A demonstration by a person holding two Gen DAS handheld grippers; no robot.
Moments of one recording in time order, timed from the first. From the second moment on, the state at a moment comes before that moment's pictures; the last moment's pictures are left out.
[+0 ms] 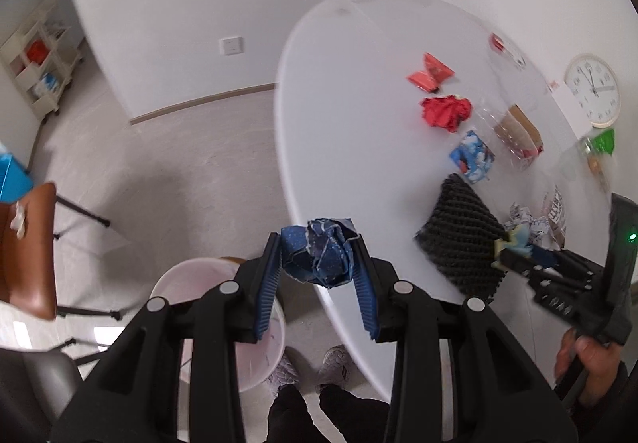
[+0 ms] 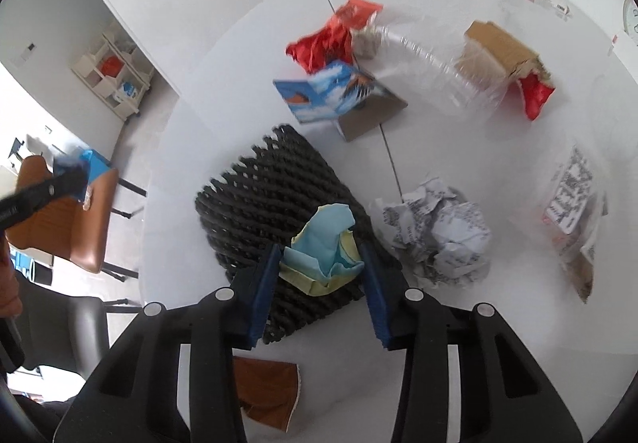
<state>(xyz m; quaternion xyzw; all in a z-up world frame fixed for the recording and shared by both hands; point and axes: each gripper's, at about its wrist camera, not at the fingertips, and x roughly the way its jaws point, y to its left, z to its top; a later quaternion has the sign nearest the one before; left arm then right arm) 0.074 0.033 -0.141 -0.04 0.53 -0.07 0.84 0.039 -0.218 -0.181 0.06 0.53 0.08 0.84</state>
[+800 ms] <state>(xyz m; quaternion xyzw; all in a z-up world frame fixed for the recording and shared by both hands) -0.015 0.168 -0.202 -0.15 0.59 0.09 0.79 0.038 0.012 -0.162 -0.05 0.54 0.34 0.77</state>
